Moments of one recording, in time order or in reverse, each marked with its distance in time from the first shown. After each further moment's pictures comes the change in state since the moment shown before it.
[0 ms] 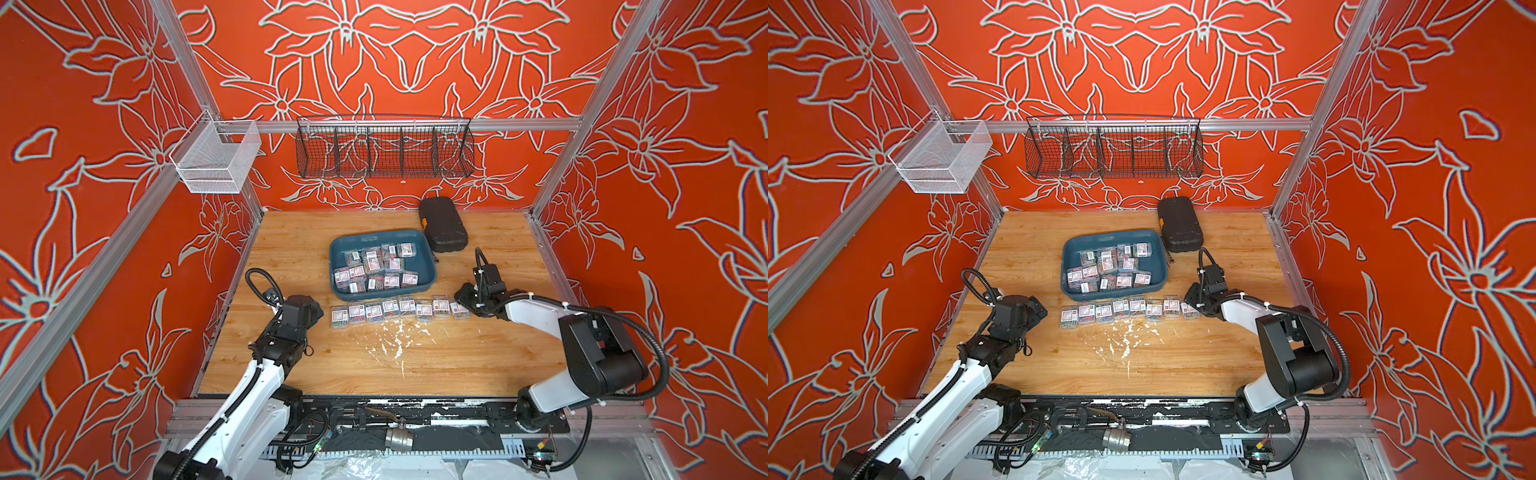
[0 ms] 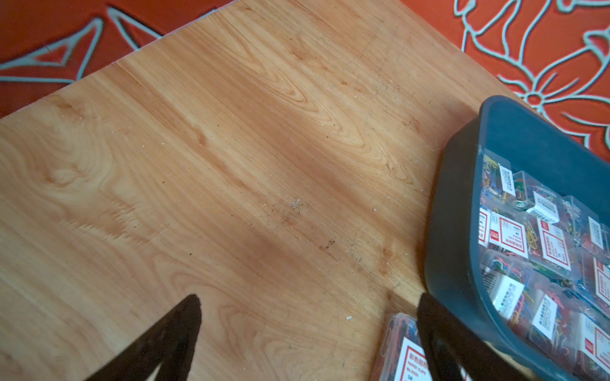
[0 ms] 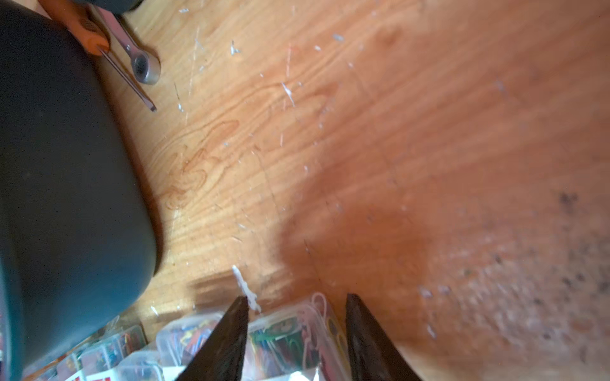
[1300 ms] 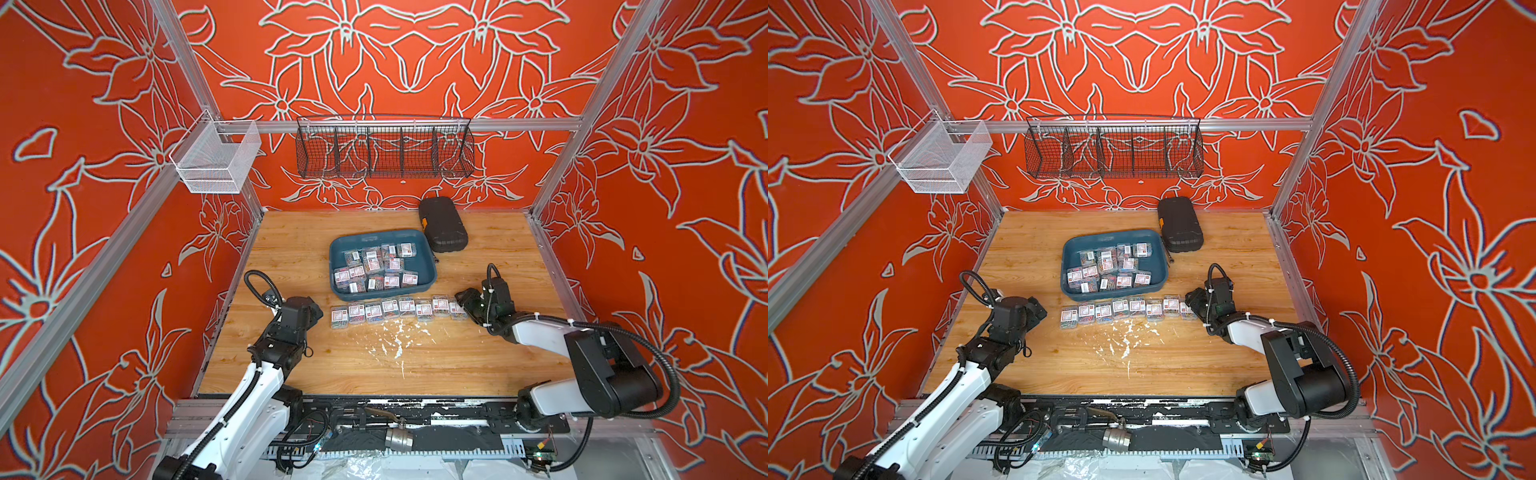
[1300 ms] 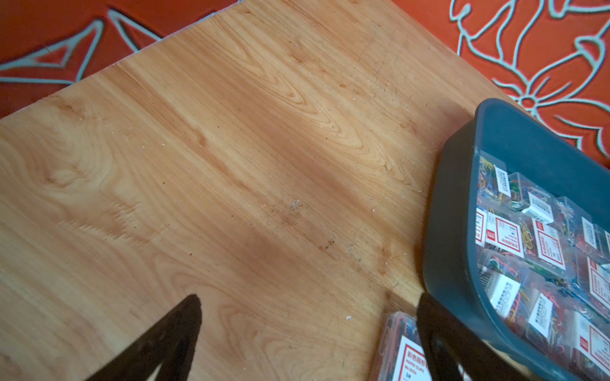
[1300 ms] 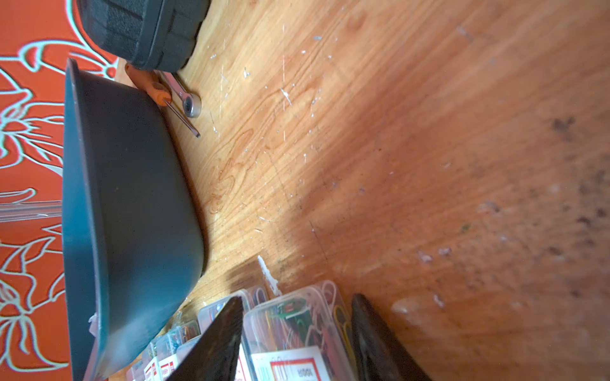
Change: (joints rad) left arm 0.000 -0.022 -0.014 0.004 0.000 0.003; right arm 0.000 -0.078 -0.211 0.337 -0.048 0.197
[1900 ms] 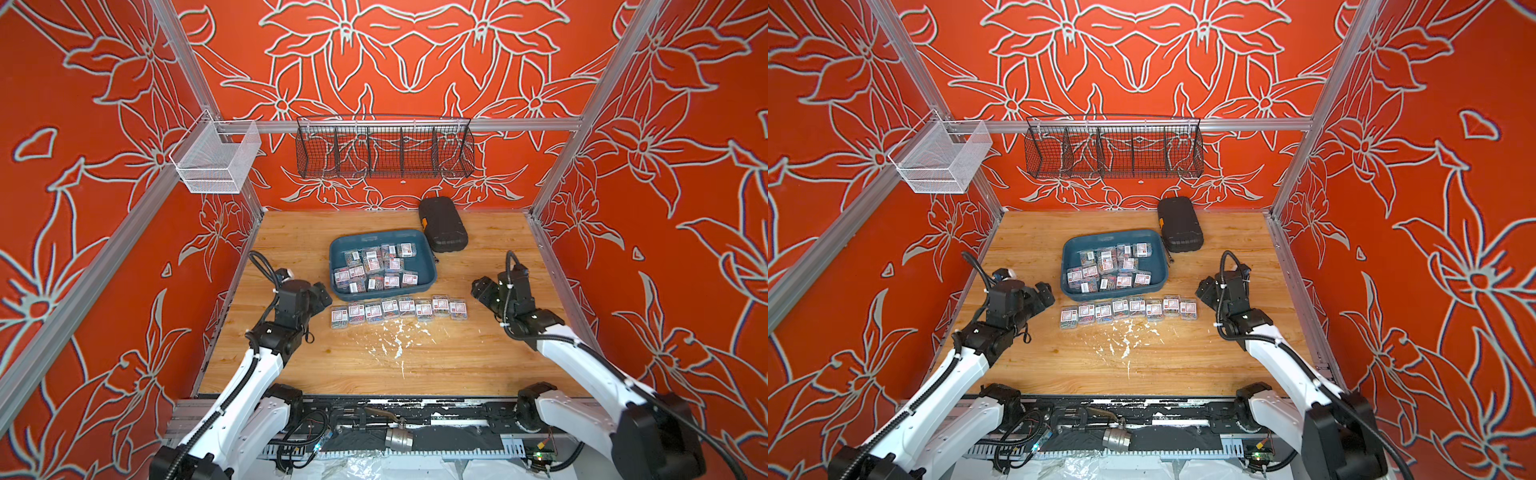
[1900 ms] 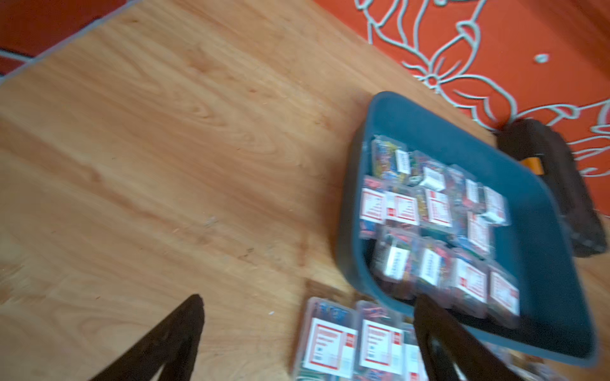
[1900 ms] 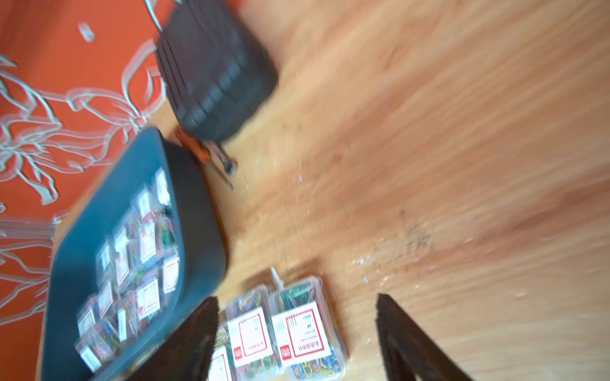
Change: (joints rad) left arm -0.002 0.133 0.247 0.002 0.266 0.118; right arm 0.000 -0.441 0.131 -0.471 0.324 -0.238
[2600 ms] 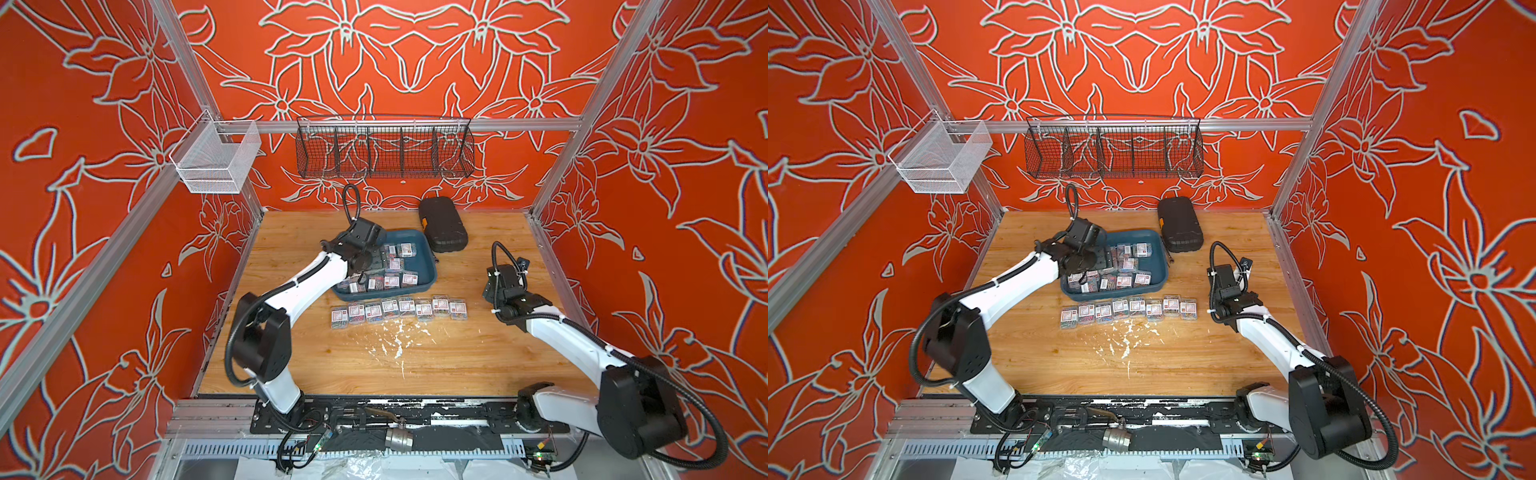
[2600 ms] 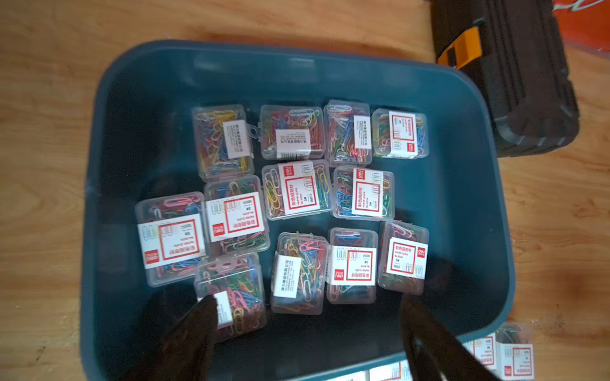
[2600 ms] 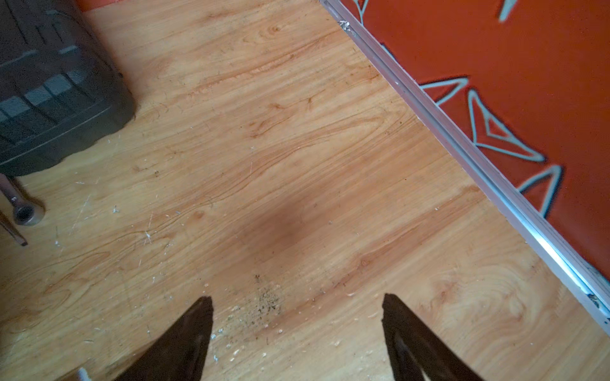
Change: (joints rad) left arm -0.291 0.885 0.834 -0.296 0.034 0.054; right arm -0.005 0.255 0.119 -0.127 0.378 -0.191
